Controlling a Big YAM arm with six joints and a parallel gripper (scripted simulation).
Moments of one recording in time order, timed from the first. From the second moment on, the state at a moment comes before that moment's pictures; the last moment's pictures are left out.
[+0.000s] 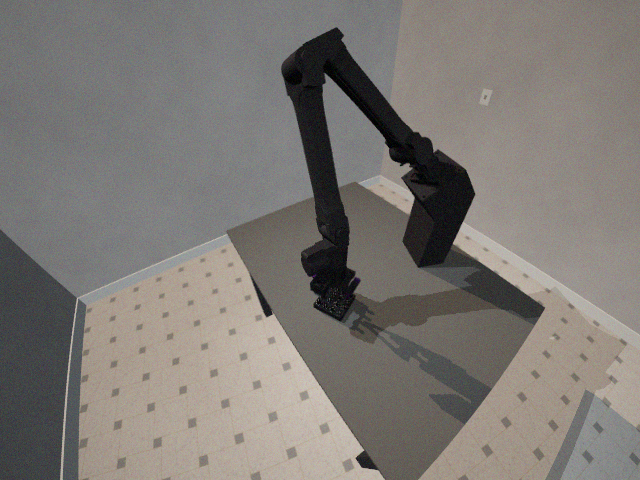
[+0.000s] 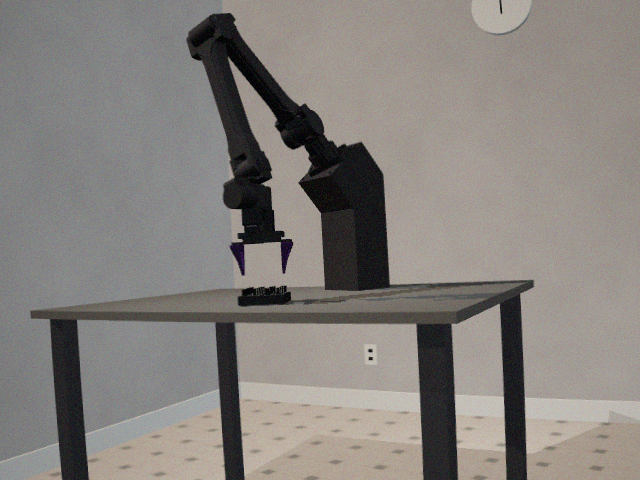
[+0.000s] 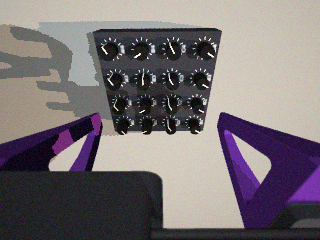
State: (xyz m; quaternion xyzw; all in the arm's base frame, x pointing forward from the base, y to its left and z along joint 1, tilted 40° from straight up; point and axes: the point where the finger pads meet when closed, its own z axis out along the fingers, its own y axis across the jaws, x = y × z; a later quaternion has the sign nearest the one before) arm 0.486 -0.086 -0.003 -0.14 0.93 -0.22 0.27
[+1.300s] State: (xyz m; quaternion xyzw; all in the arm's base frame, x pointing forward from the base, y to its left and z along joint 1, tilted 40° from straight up) arm 0.448 -0.102 -0.025 -0.14 0.93 -0.22 0.26
